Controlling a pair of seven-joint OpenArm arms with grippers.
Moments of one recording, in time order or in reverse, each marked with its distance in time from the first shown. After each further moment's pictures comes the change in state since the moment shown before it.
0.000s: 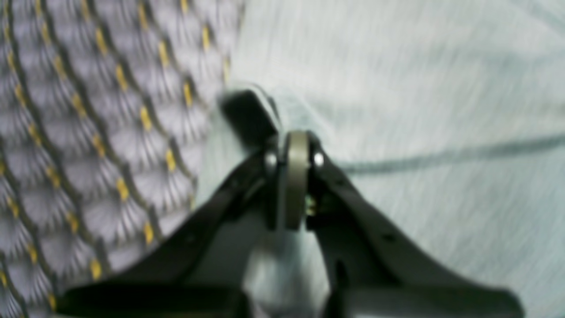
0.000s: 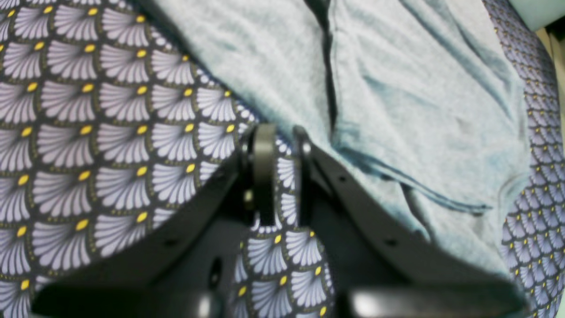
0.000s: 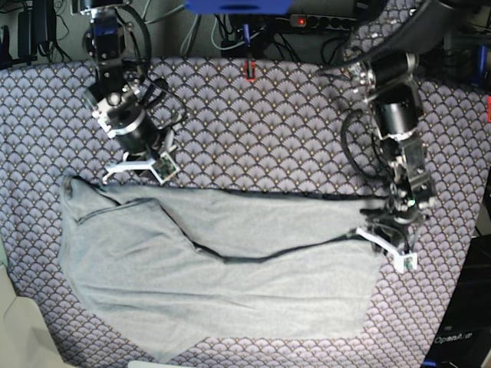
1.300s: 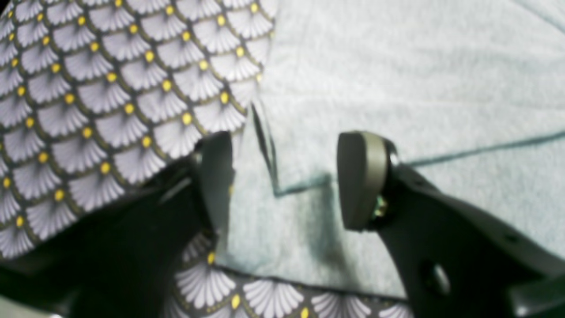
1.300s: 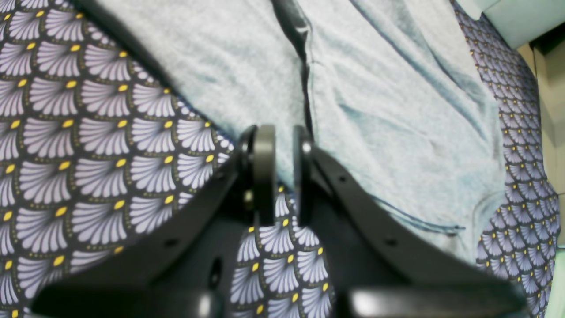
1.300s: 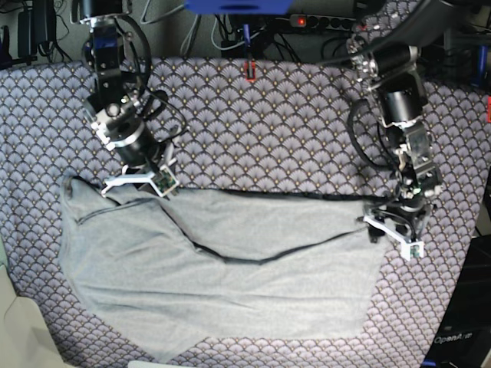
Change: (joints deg) left arm 3.8 -1.3 0.1 3.1 0.0 0.0 0.4; right arm 3.3 0.0 -0.2 0.0 0.0 0.0 -0.2
